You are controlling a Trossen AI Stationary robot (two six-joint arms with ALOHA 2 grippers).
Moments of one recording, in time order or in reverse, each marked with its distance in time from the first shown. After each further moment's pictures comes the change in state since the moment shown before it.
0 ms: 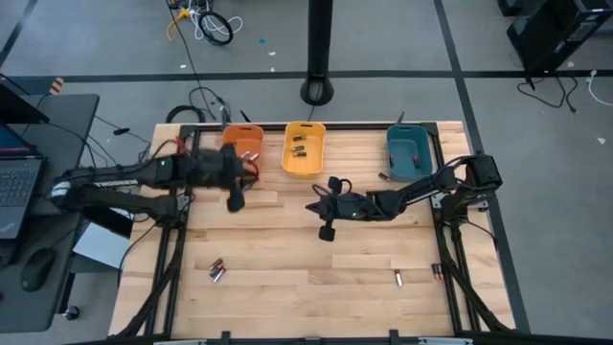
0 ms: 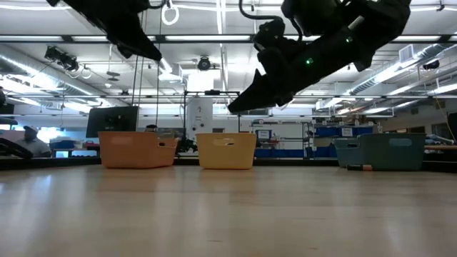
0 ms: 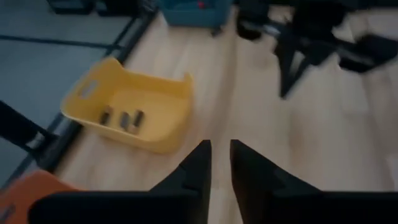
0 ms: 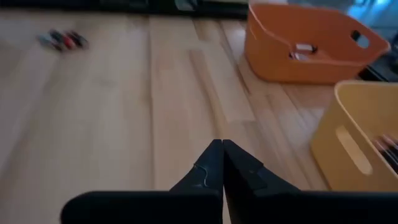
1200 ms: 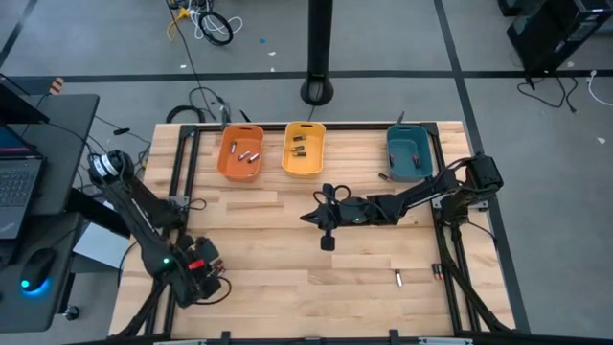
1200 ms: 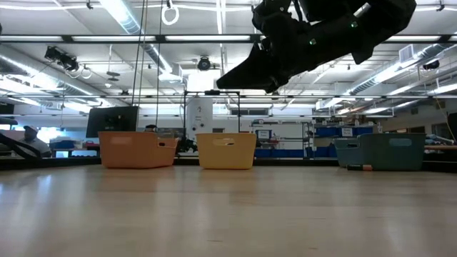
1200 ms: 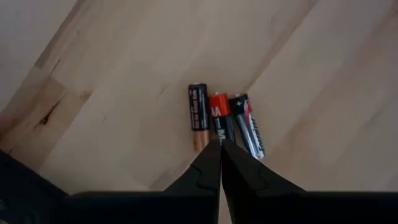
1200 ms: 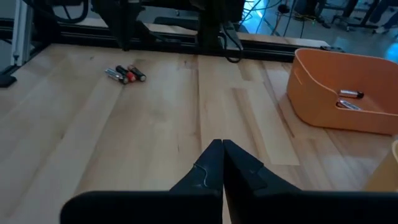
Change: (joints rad) left arm -1.147 0.462 0.000 -0.467 -0.108 -1.684; right arm 0.047 0.000 0.025 0.084 -0.096 -0.052
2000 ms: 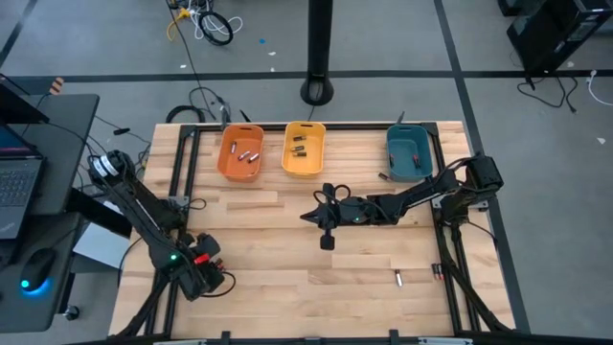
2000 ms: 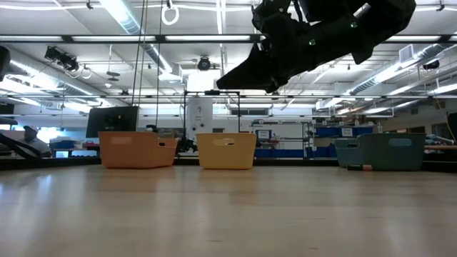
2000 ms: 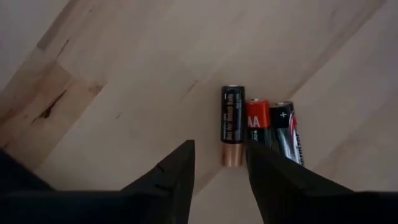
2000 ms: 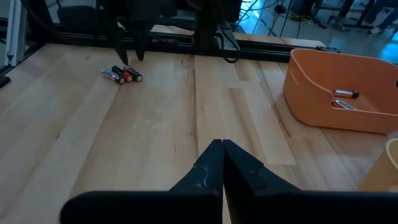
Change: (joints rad) left arm 0.042 0.005 -0.101 0.078 0.055 -0.035; right arm 0.002 0.000 0.000 0.001 0.011 -0.003
